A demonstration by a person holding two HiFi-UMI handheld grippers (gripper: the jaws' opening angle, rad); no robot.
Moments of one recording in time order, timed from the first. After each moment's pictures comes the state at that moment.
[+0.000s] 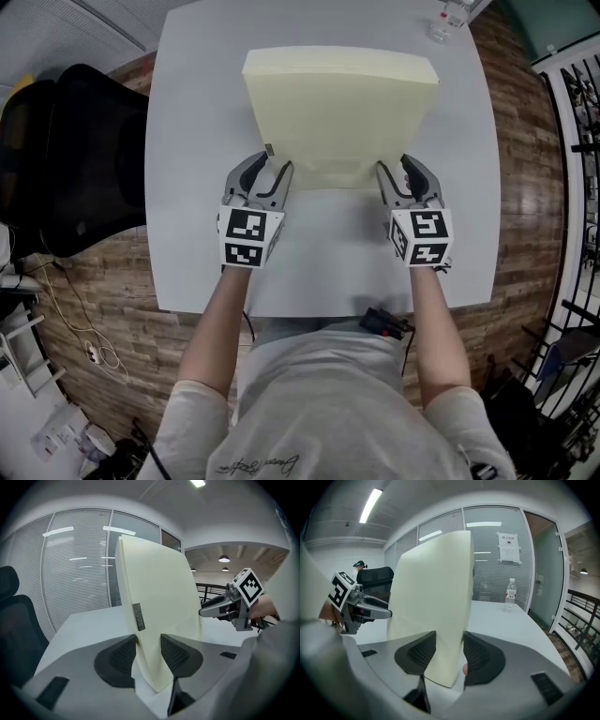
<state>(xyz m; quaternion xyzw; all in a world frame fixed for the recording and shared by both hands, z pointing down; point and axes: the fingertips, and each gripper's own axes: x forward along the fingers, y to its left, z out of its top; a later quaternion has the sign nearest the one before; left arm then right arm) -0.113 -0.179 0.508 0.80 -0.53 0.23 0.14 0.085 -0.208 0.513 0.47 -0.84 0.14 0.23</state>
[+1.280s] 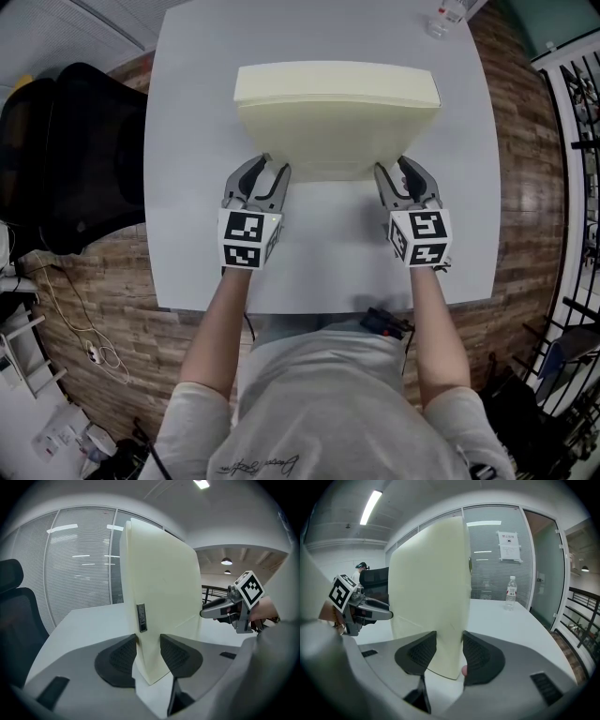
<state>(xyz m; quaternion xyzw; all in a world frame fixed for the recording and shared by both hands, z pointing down) -0.112 -0.165 0.515 0.80 -0.54 0.21 0.16 0.089 -0.195 0.518 0.46 -0.85 0.15 0.22</state>
